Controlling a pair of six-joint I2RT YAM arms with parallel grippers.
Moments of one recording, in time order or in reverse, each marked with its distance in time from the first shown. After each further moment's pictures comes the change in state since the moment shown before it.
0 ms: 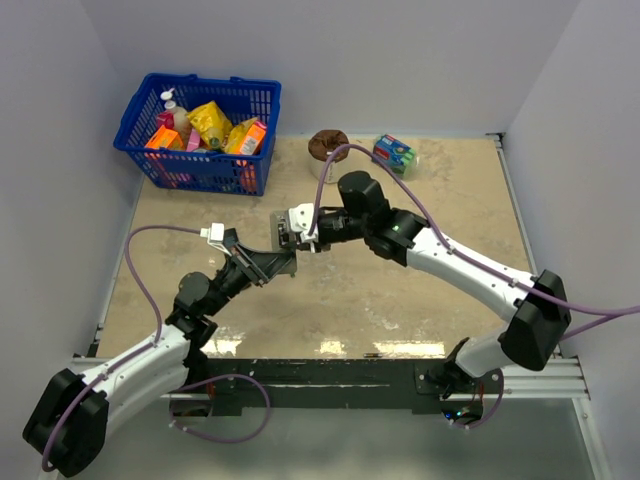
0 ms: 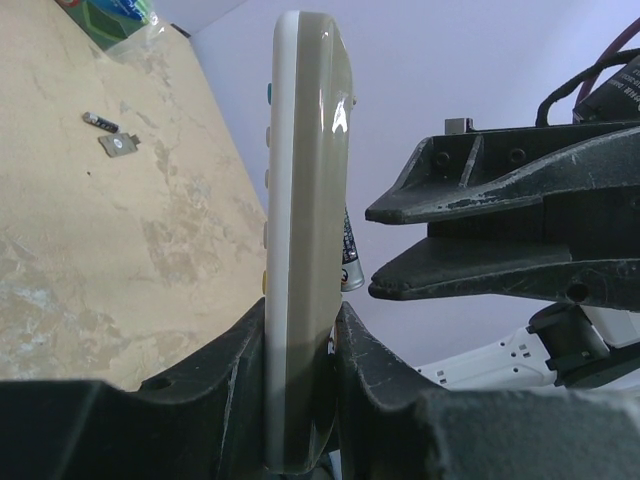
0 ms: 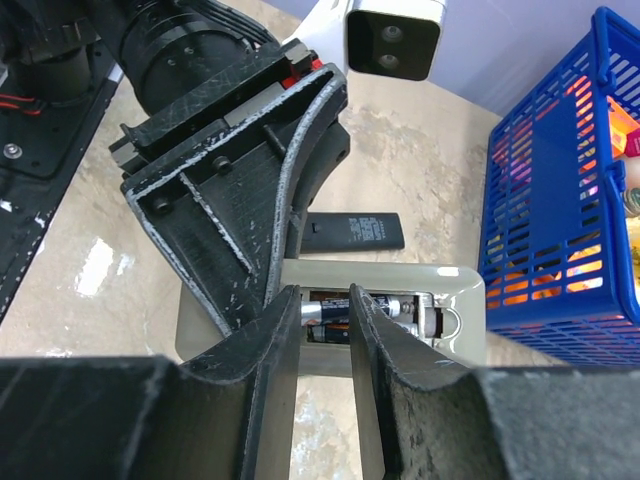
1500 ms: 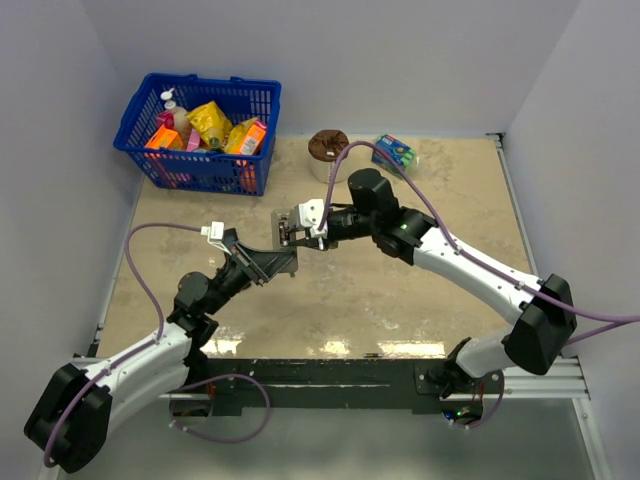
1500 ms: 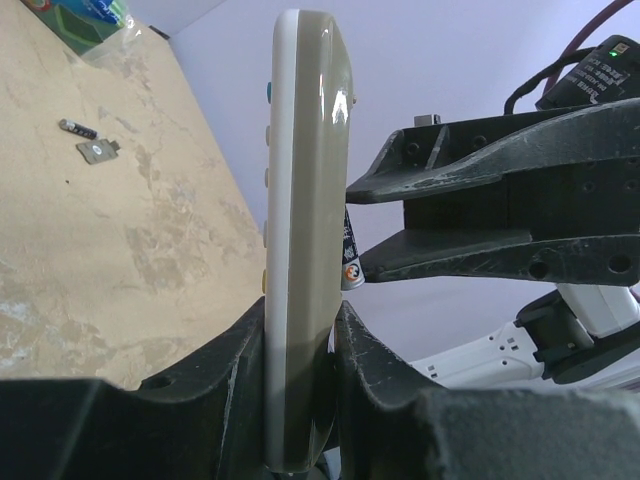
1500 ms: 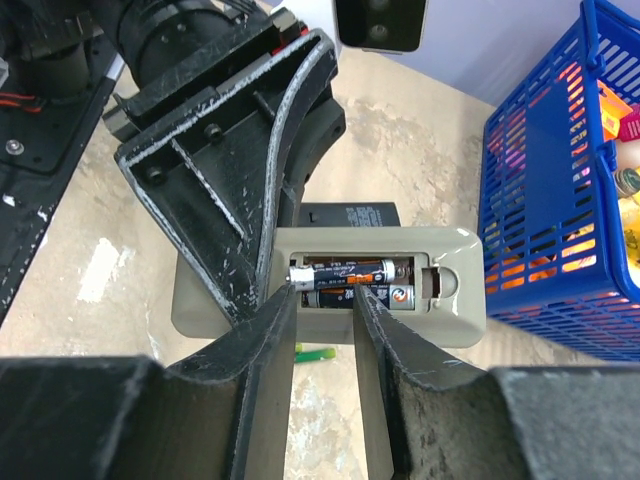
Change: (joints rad) left arm 0.006 0.034 0.002 0.068 0.025 -0.003; right arm -0.045 -0.031 -0.026 0.008 -0.036 0.019
